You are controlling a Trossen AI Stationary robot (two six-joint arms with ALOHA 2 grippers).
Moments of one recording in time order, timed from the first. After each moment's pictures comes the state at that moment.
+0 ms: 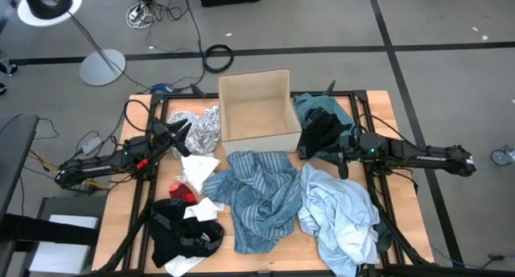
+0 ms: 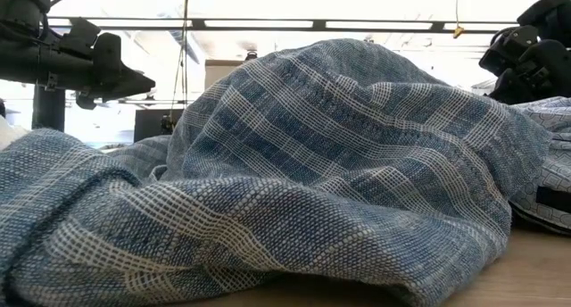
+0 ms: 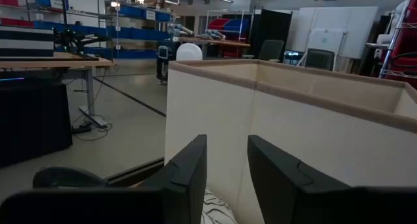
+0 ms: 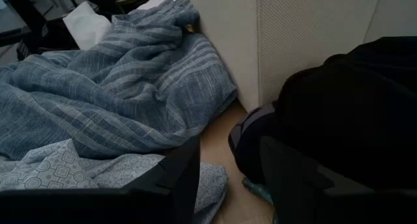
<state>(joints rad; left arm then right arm) 0.15 0.01 0.01 0.08 -0.63 -0.08 -0.14 0.18 0.12 -0.33 0.03 0.18</state>
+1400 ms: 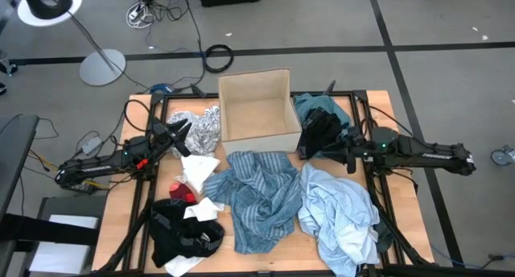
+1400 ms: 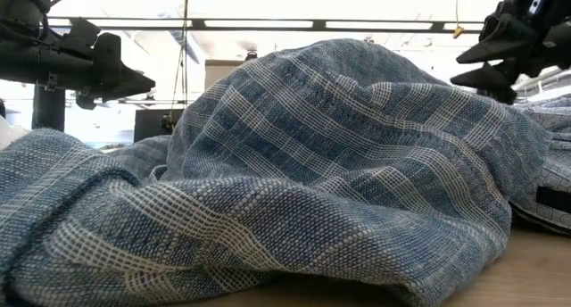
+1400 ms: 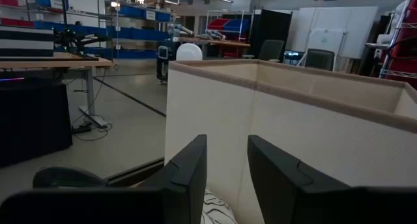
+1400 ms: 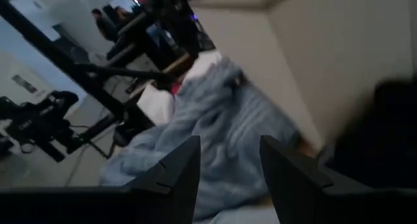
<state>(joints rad) 0.15 0.01 0.01 0.08 -0.63 -0.08 -0.11 0.18 0.25 -0.31 -0.04 0.61</state>
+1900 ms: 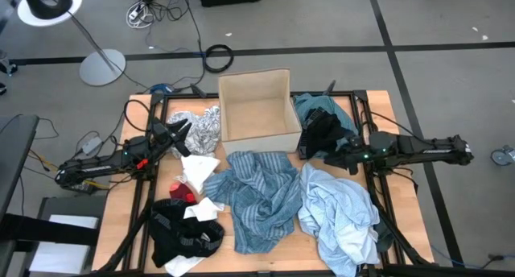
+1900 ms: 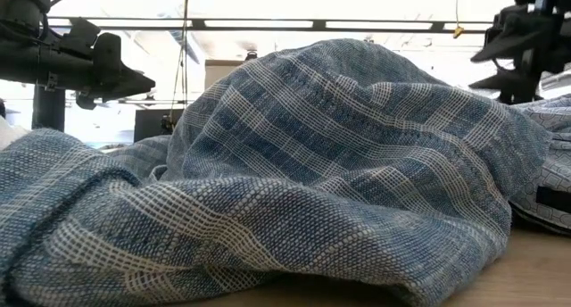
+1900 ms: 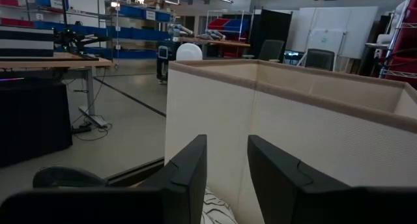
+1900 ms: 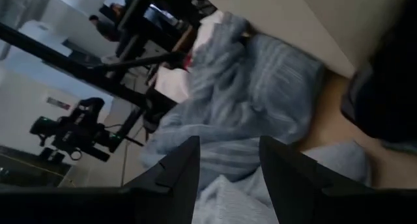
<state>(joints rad) 0.15 0.01 0.01 0.08 -0.63 -0.08 0.04 0.20 0.28 -0.37 0.00 0.89</state>
